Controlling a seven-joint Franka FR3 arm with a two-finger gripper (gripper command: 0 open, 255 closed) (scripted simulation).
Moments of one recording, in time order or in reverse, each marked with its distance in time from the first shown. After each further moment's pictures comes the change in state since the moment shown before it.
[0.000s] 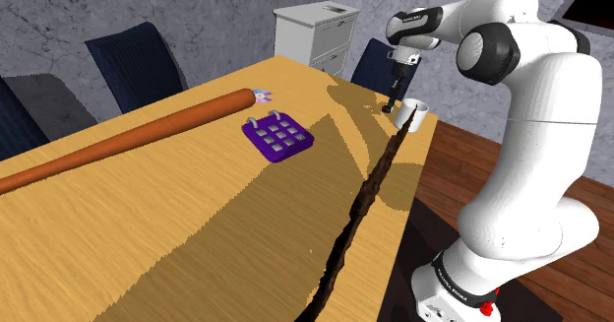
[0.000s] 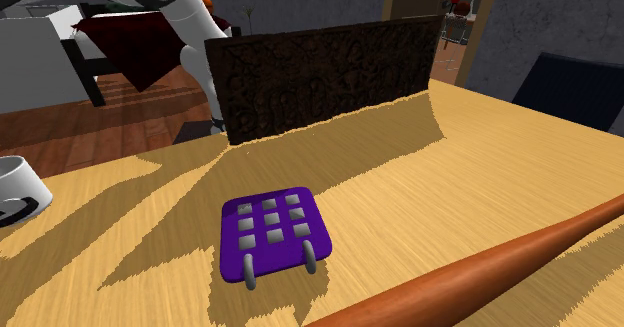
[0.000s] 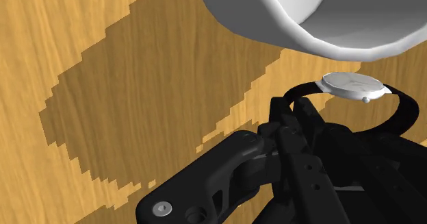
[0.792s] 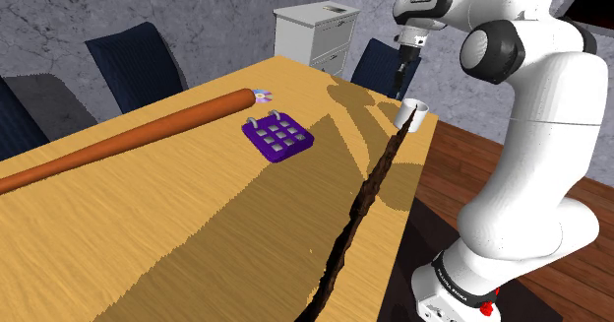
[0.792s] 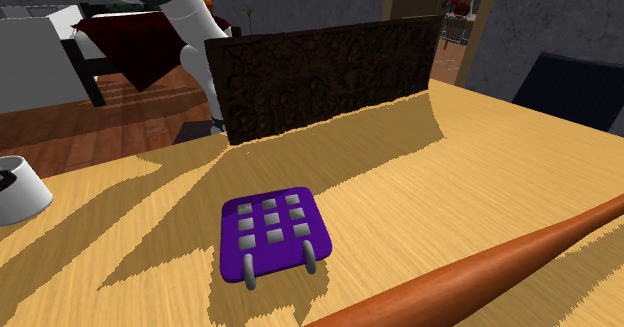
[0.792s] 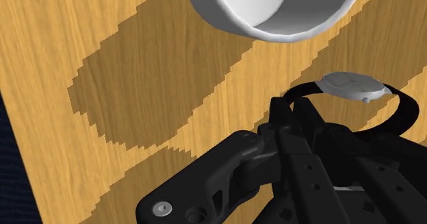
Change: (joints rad) arm -0.004 -0.024 -0.003 0.125 -0.005 -0.148 0.011
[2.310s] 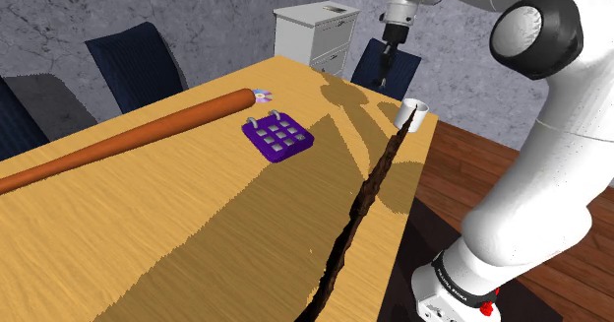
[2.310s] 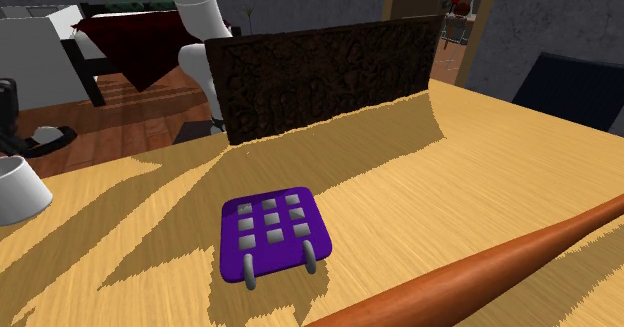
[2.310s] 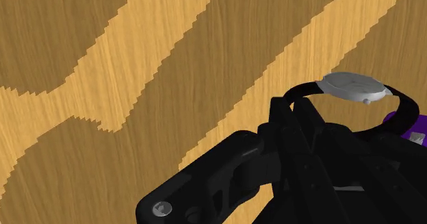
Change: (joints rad) arm 0.140 -0.239 0.058 -0.165 -0.009 -0.059 0.196
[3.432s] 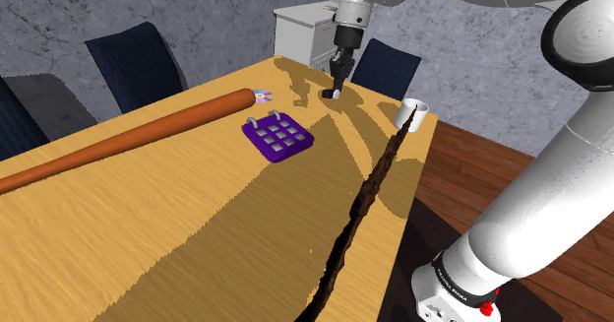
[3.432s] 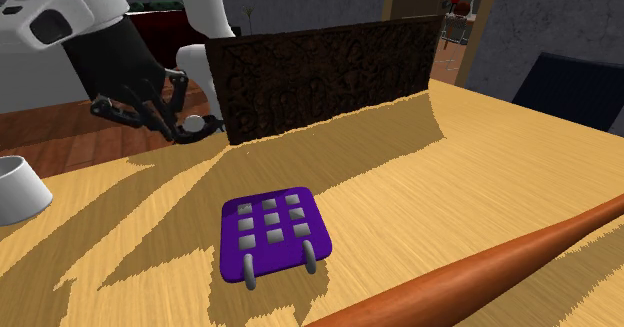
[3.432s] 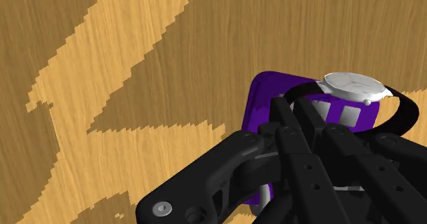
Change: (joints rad) arm 0.210 -0.196 0.164 -0.267 0.047 0.114 0.359
